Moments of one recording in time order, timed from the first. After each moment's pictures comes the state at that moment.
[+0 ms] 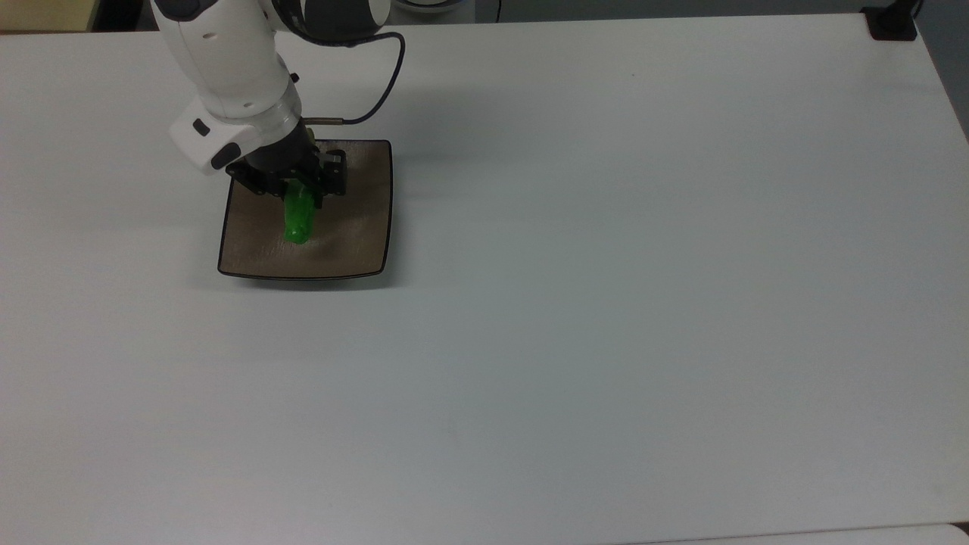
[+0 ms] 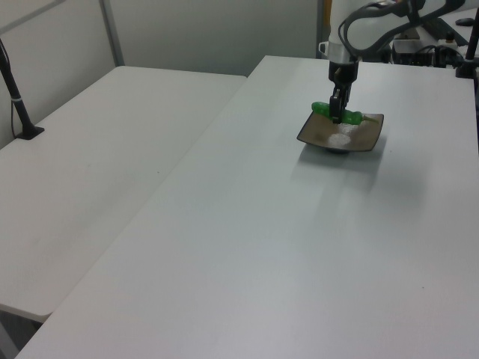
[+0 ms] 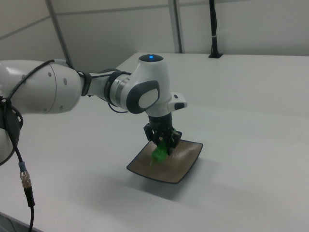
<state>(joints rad) -0.17 0.32 0.04 -1.78 0.04 2.11 -0.21</state>
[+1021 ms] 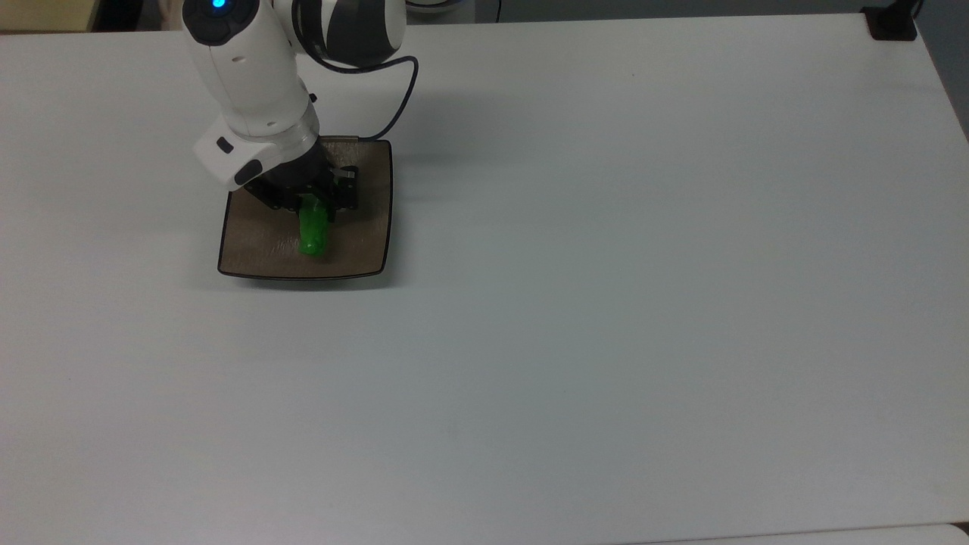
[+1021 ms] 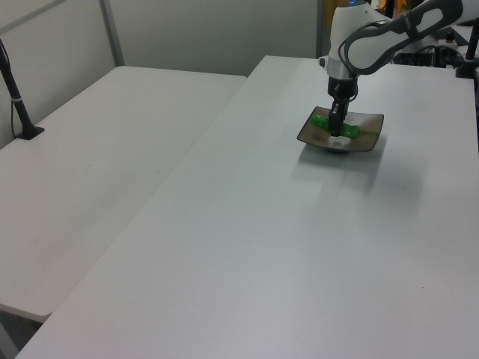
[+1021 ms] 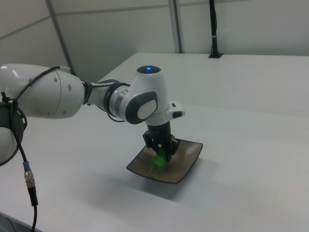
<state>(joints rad) -0.15 0.34 0.04 -1.85 0.04 2.22 -0.21</state>
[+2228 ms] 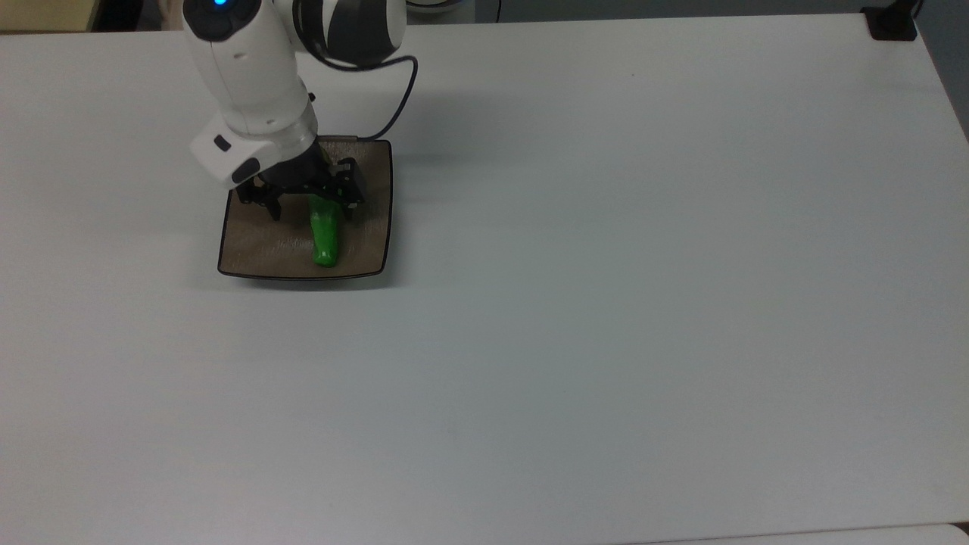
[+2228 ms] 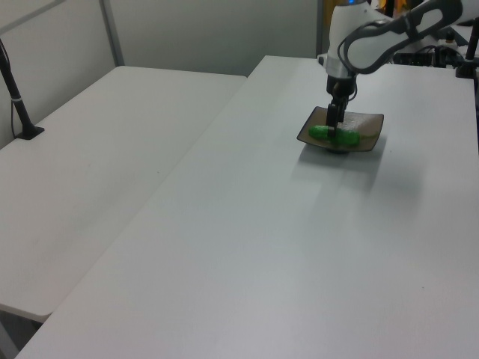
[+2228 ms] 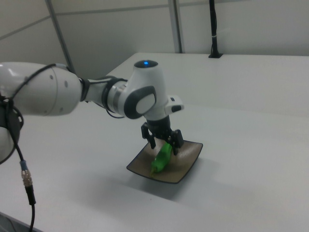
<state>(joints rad) -0.15 0.32 0.04 -1.83 0.01 2.21 -0.20</state>
